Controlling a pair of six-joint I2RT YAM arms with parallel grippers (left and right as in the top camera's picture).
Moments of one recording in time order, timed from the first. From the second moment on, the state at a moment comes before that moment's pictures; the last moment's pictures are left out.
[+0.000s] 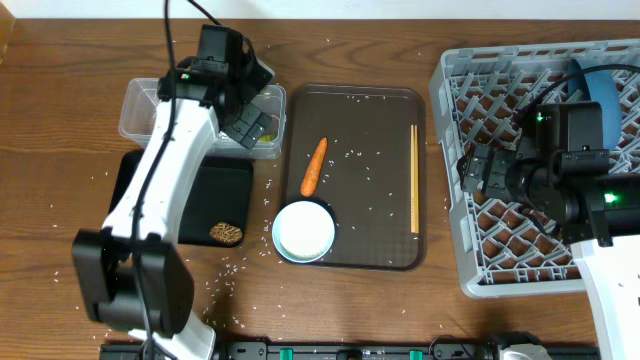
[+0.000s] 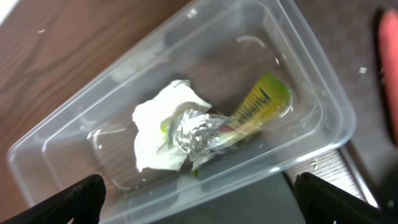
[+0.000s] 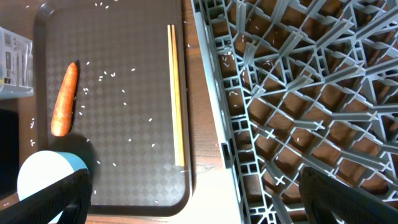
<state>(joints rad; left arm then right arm) -0.16 1.75 1.56 -0.93 -0.12 0.47 0.10 1.20 1.32 -1.15 -0.06 0.30</state>
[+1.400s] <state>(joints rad) -0.51 2.00 1.33 -0.64 -0.02 -0.05 0.10 1.20 1.32 -1.15 -0.06 0.31</state>
